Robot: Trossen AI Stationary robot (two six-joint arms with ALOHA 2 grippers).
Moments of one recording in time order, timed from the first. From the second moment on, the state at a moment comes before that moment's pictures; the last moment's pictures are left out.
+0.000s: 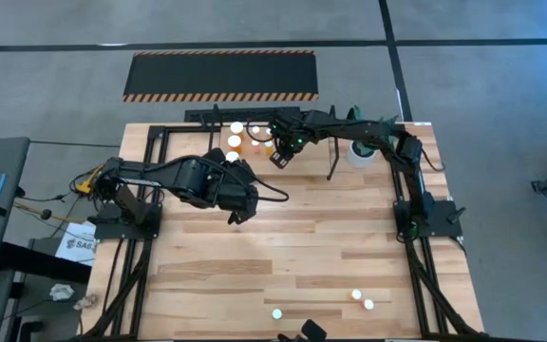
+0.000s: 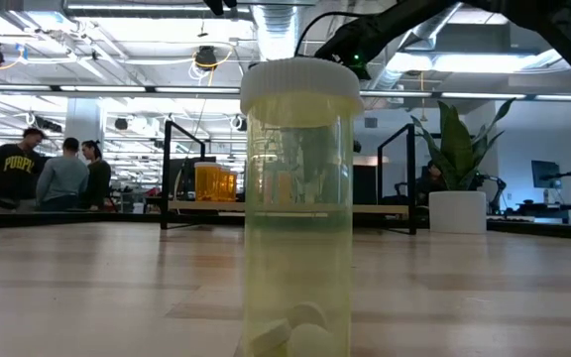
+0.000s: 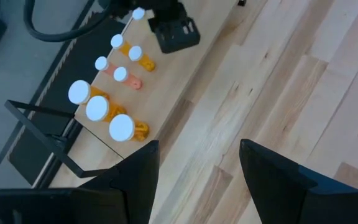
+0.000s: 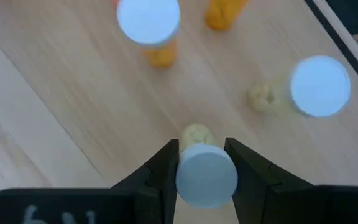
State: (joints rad) left arm -0.21 1.75 2.02 -1.57 -0.58 -0.62; right arm -0.45 2.07 1.73 -0.83 0.08 0.20
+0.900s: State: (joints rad) left arm -0.20 1.75 2.02 -1.57 -0.58 -0.61; right arm -0.48 2.08 1.73 -0.81 0.10 0.20
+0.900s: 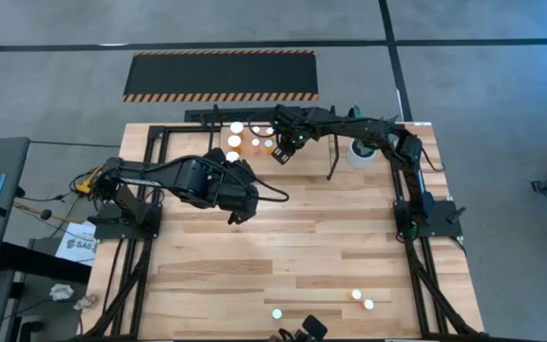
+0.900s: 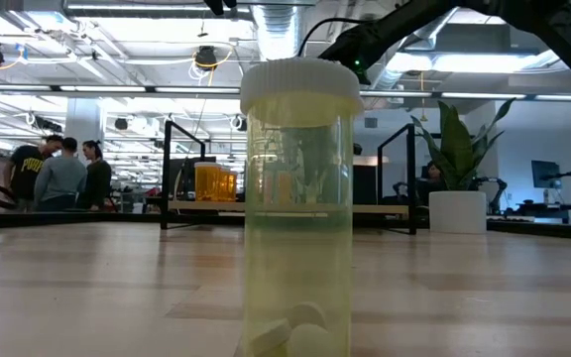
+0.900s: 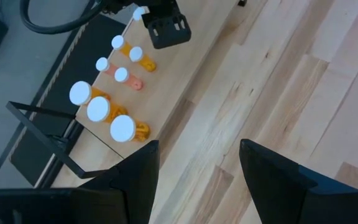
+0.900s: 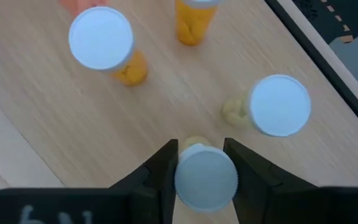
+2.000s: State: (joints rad) left arm -0.21 1.75 2.02 -1.57 -0.58 -0.63; right arm -0.46 2.07 1.98 -1.40 0.07 0.08
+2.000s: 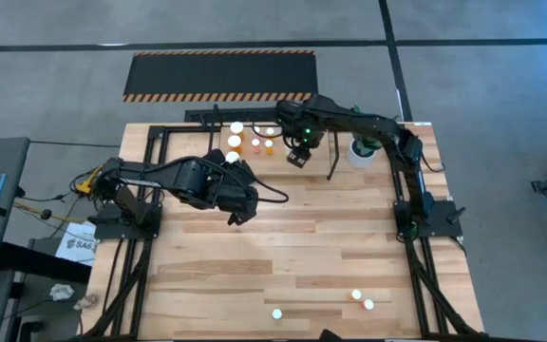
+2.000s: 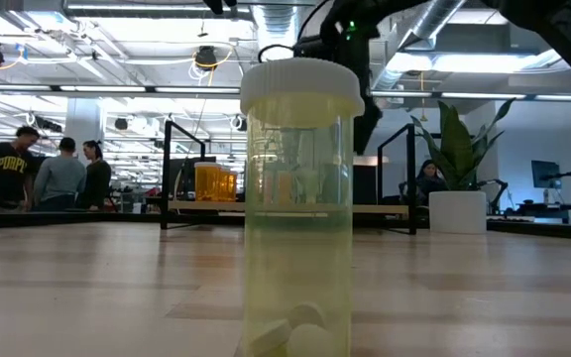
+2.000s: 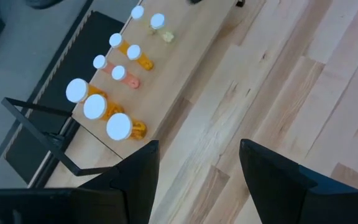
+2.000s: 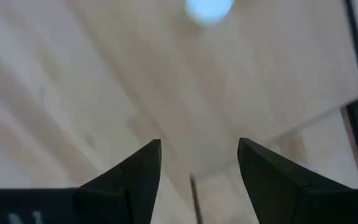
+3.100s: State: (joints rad) left arm -0.35 1.81 2.01 -1.46 -0.56 -0.88; right arm 0.47 1.17 1.56 -1.50 0.01 0.87
